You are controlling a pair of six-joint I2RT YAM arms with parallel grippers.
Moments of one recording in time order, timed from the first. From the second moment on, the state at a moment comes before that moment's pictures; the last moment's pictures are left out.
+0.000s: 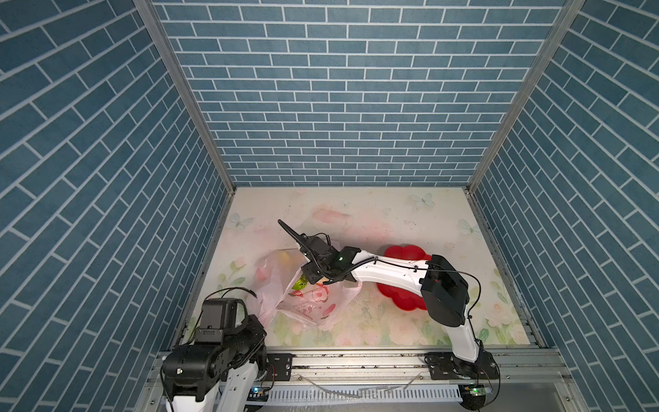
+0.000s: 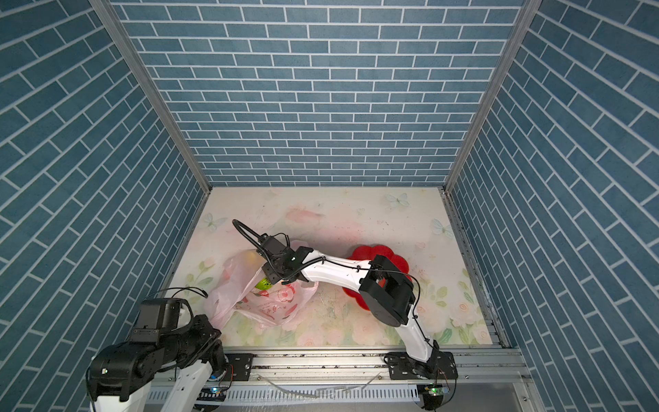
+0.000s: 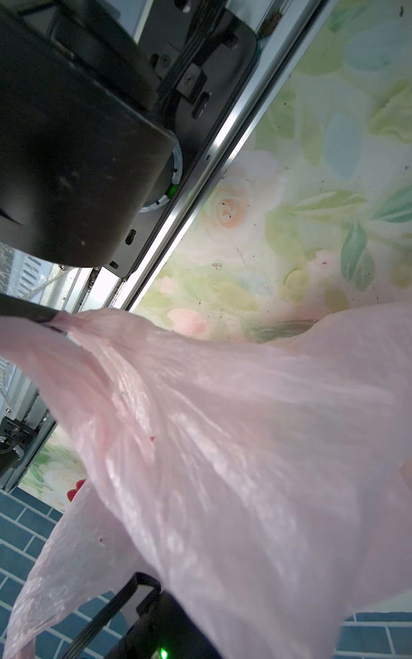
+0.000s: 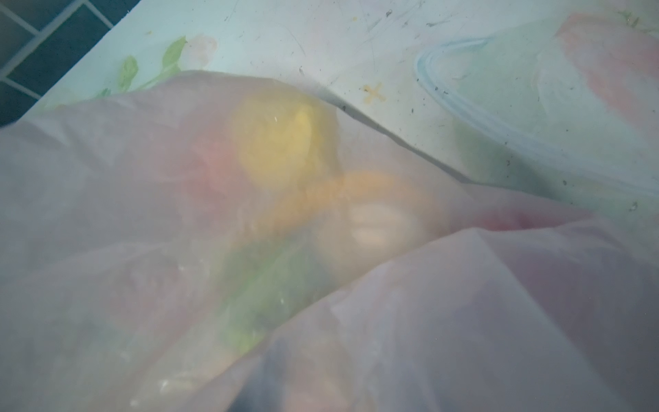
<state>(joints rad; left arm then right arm) -0.04 0.34 0.88 -1.65 0.26 -0.87 1.15 2.08 1.66 -0.45 0.11 0.31</state>
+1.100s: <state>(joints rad) -0.04 0.38 0.77 -1.43 0.24 -0.89 1.07 2.12 1.66 -0.58 -0.02 0.39</state>
